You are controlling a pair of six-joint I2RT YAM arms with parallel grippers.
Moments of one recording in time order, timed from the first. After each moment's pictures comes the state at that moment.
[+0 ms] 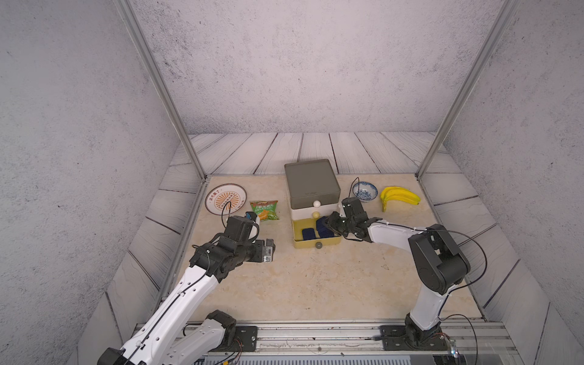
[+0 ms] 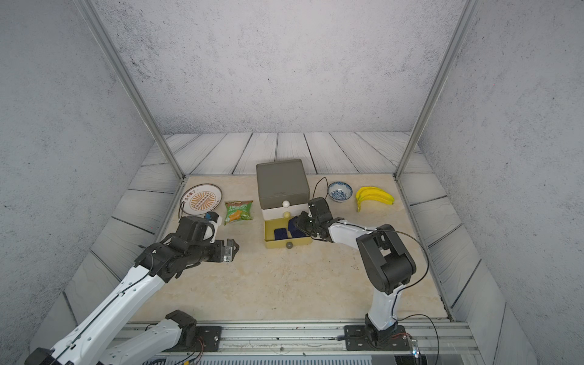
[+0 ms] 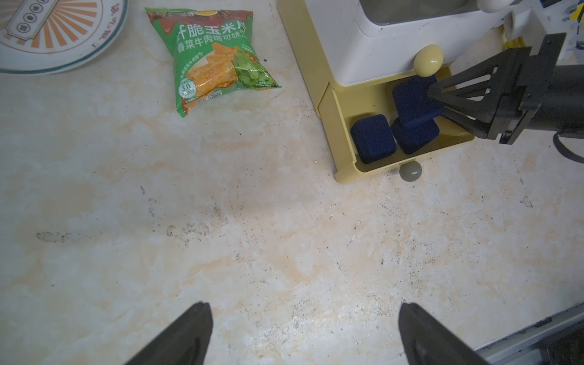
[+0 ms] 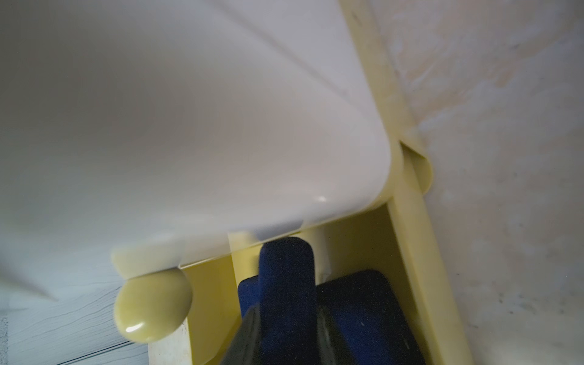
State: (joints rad) left arm -0.46 0.93 0.91 -0.86 0.04 -0.33; right arm 0.49 1.81 1.05 0.01 -0.27 0.91
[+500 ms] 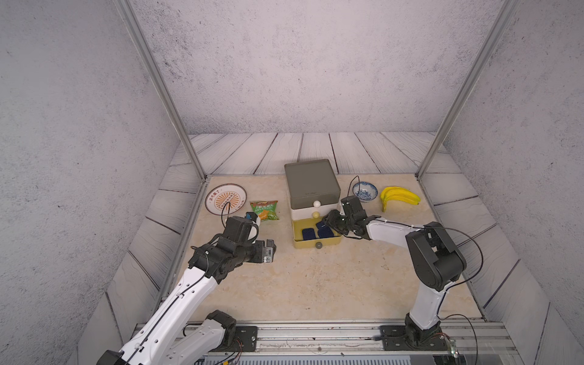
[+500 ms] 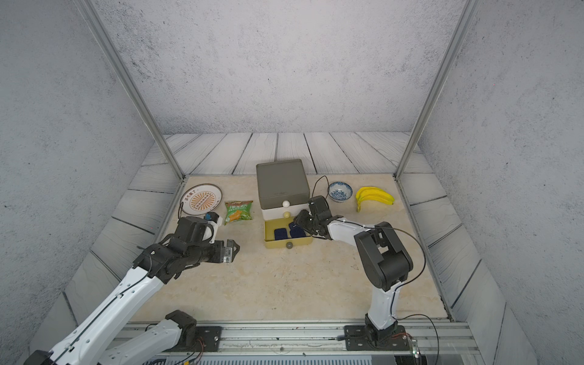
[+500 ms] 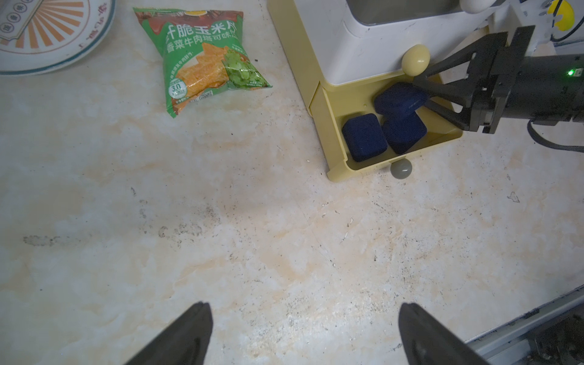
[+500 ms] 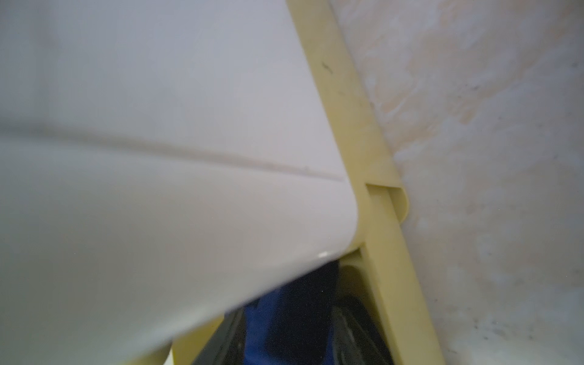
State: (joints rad) left arm -0.46 0.92 0.90 -0.86 0.07 -0.32; right arm 0.49 1.84 1.09 -0.01 -0.22 0.88
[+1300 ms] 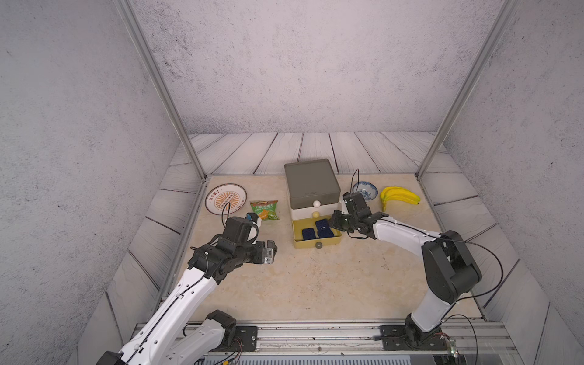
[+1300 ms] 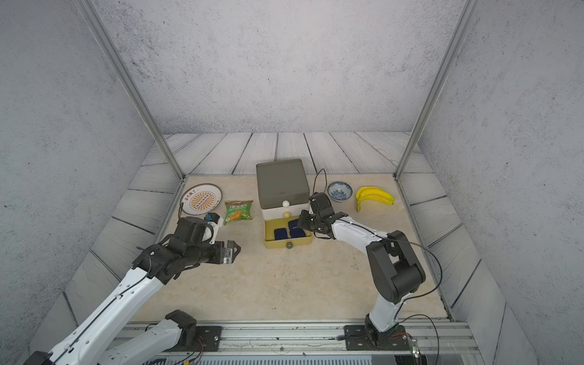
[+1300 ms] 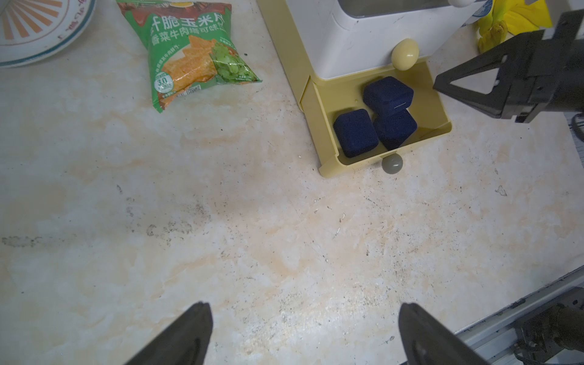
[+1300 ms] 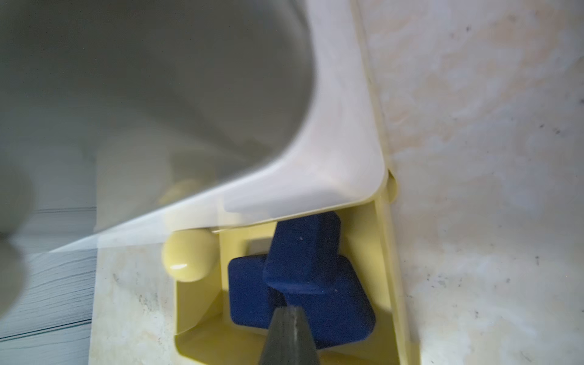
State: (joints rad) left arm -0.46 0.91 0.90 -0.87 0.10 -0.32; right arm 0.50 1.74 1.10 -0.19 -0.21 0.69
